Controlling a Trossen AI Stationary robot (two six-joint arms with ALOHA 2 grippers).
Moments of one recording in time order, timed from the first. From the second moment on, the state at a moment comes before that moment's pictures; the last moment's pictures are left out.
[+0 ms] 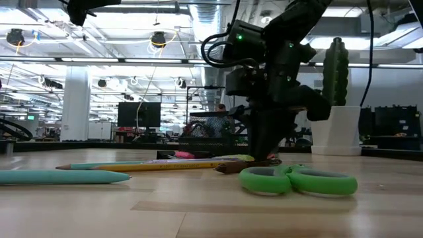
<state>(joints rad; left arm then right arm) -0.23 0.48 0.67 -0.26 -0.61 -0.36 0.03 1.96 1.13 -0.45 -0.18 -0.44</state>
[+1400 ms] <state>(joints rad) -0.23 0.48 0.67 -0.25 -0.67 -0.36 -0.10 1.87 1.34 -0.72 0.16 0.13</state>
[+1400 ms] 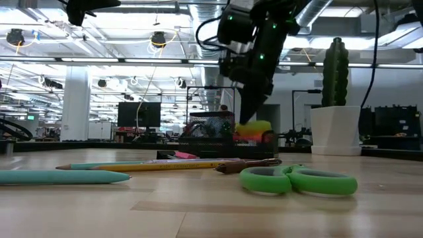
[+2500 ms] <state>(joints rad) -0.23 0.52 0.67 -0.26 -0.61 -0.36 -0.09 1.88 1.34 -0.68 0.15 0.19</state>
